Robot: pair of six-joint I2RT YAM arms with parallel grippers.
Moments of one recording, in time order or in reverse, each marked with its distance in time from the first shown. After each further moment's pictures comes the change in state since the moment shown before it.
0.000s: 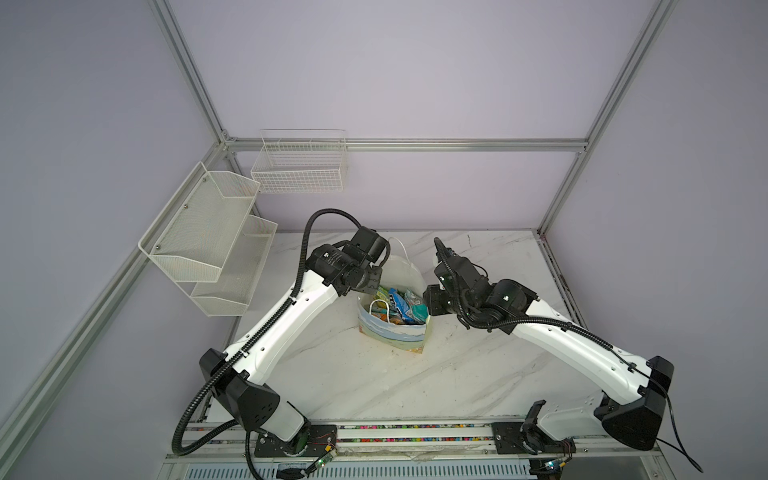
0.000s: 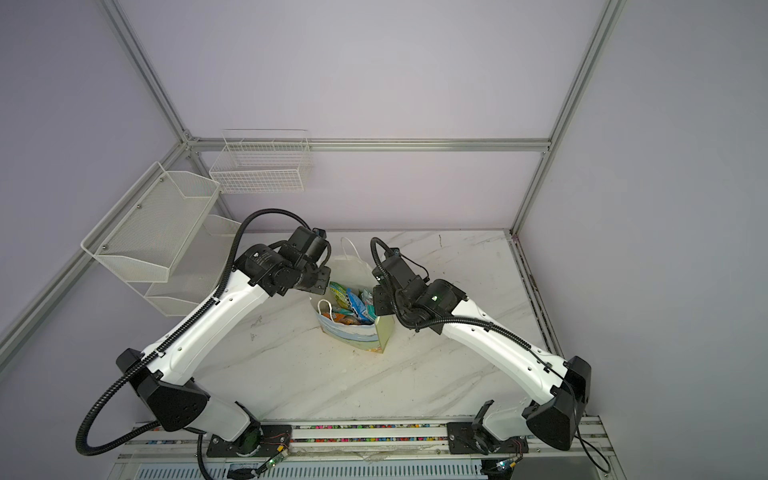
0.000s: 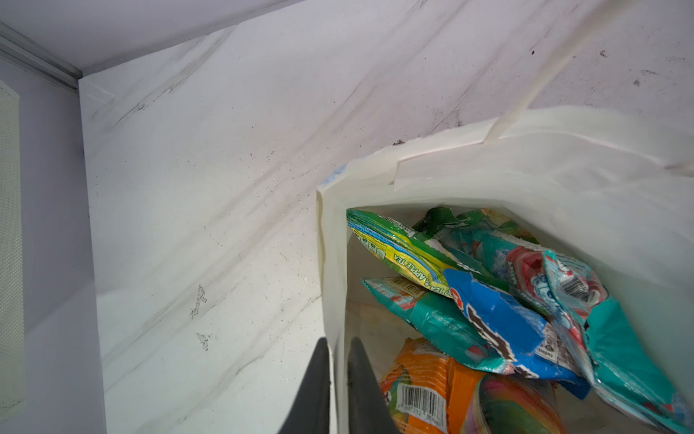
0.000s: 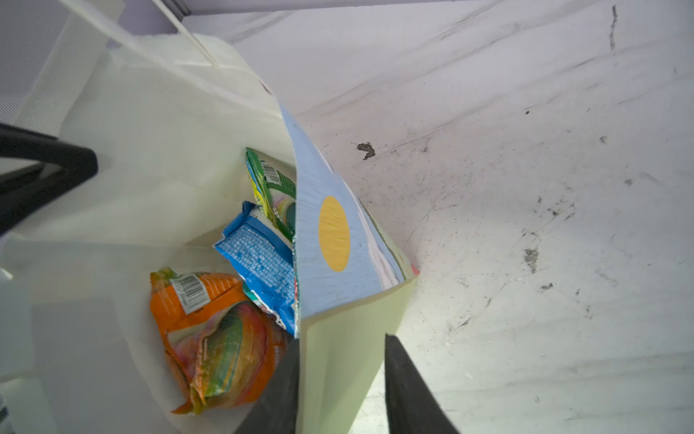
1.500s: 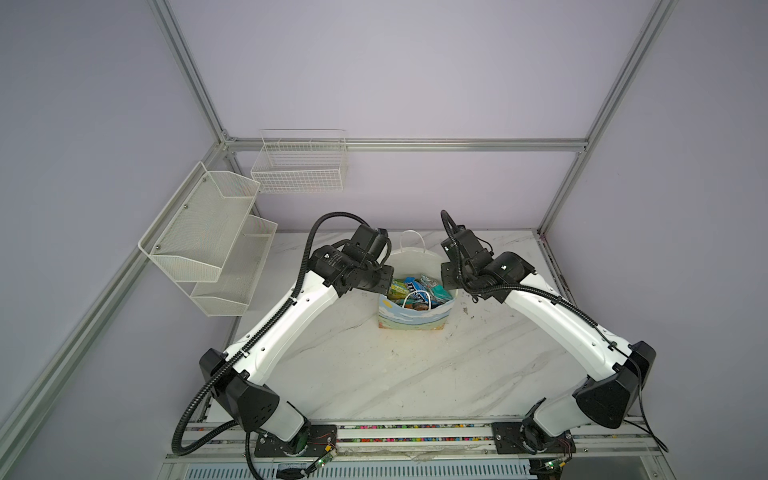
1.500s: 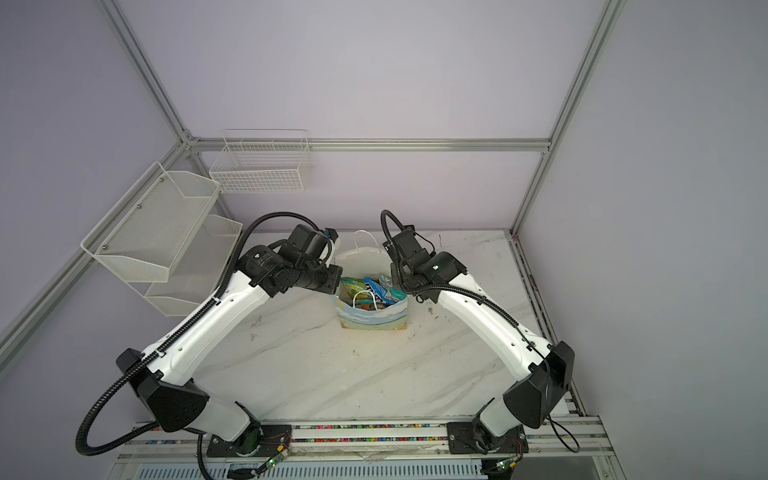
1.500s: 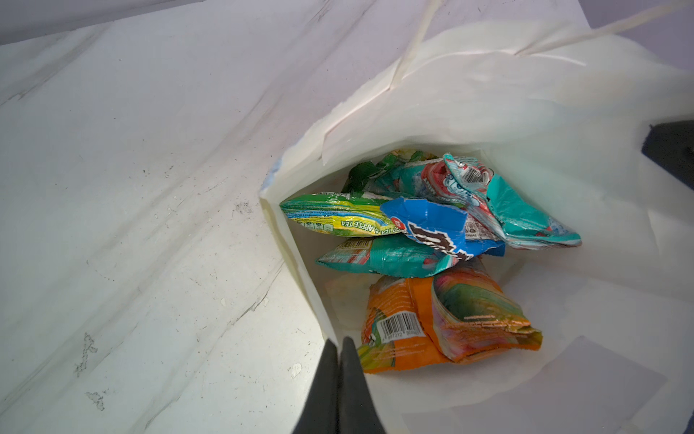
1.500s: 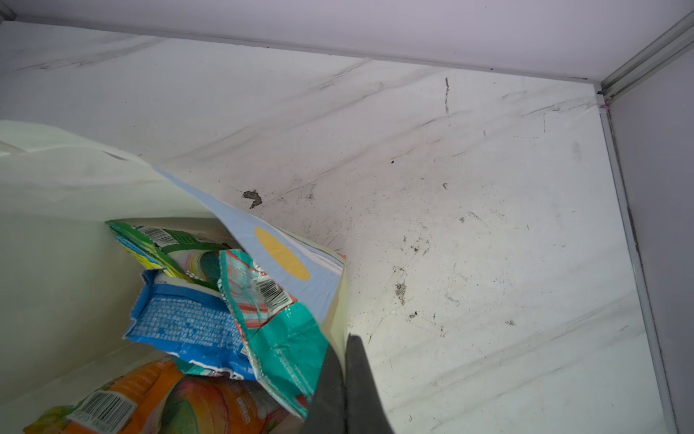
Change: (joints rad) left arm 0.000 0.006 -0.018 0.119 0.257 -0.010; right arm -0.181 0.145 0.193 -0.135 0.167 -0.177
